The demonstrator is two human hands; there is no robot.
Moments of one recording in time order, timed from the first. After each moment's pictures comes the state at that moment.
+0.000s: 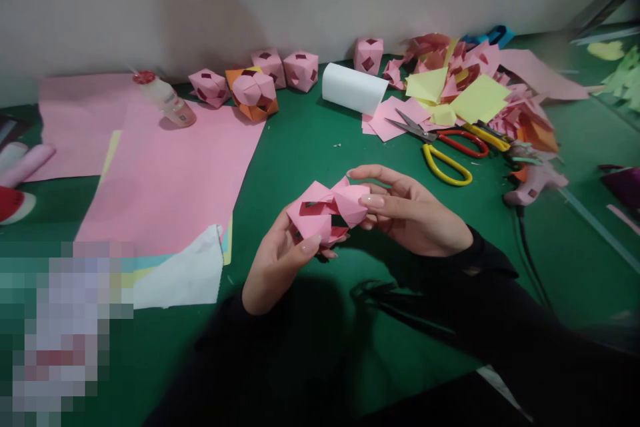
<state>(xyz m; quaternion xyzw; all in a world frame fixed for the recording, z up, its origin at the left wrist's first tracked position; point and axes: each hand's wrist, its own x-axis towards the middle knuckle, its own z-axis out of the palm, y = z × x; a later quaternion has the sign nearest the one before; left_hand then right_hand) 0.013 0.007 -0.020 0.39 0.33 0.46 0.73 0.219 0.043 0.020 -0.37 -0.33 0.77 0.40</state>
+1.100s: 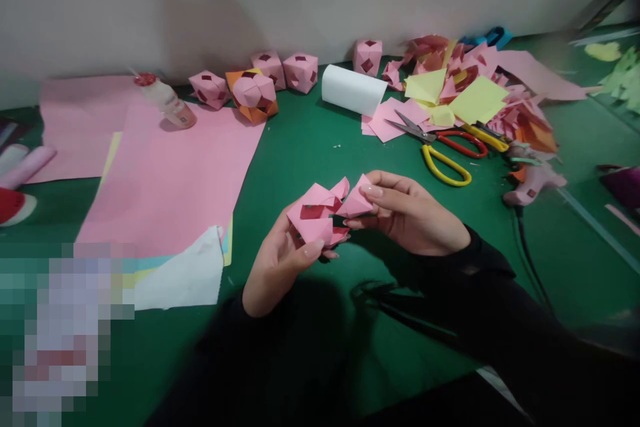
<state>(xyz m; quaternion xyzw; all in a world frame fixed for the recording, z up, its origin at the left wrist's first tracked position) 0.014 0.006 -0.018 0.37 0.33 0.46 0.74 0.215 0.043 0.018 -0.35 -0.29 0.78 0.42</state>
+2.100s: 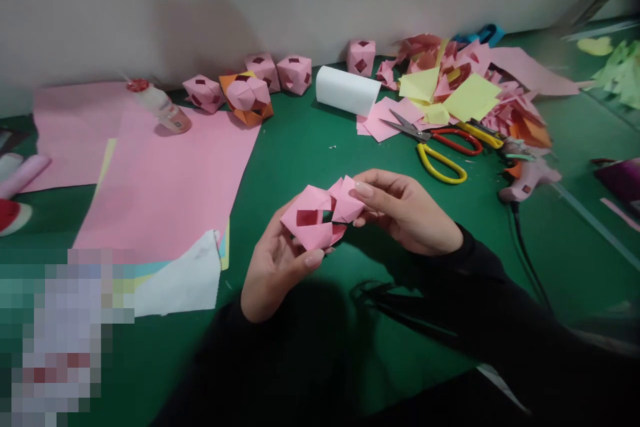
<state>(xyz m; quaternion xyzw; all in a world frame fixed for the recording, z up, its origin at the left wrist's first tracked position) 0.012 0.002 -0.017 0.37 0.33 0.49 0.71 0.212 0.044 0.017 -0.38 -0.34 0.74 0.44</state>
